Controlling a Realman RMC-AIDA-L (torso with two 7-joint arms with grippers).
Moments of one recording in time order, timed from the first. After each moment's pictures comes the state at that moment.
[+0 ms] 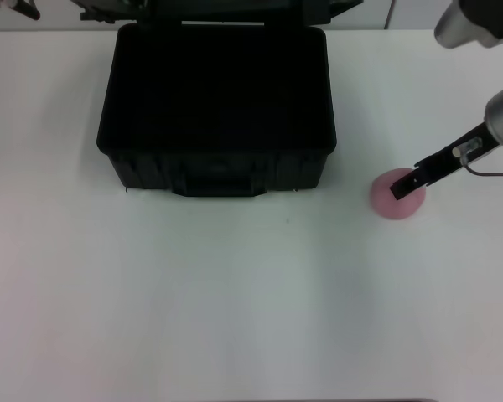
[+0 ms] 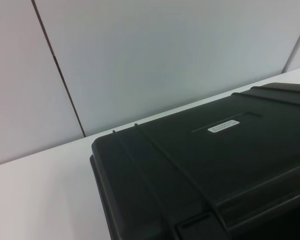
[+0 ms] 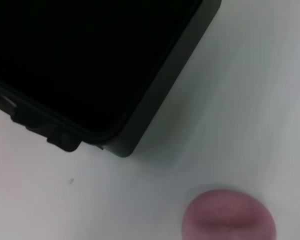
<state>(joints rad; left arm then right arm) -0.89 -2.05 1.35 1.61 -0.27 -1.67 -0.09 0.72 2.06 -1.18 -0.95 -2.71 -1.37 2.62</state>
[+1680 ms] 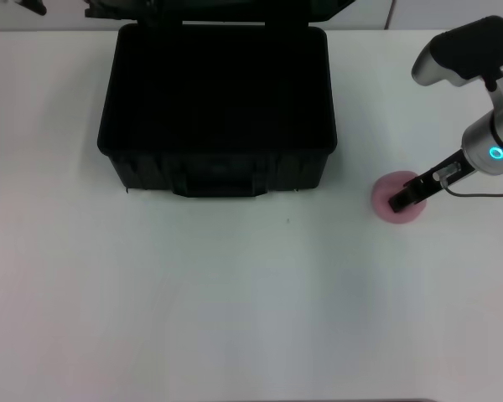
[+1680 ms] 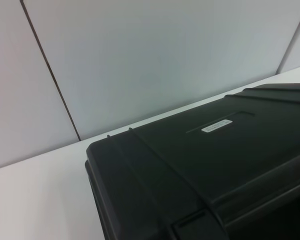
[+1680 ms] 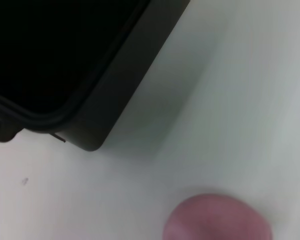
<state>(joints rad) -0.91 -2.05 1.35 1.61 -0.27 -1.68 -0.09 0.78 2.06 -1.22 -0.65 -2.72 -1.10 2.60</state>
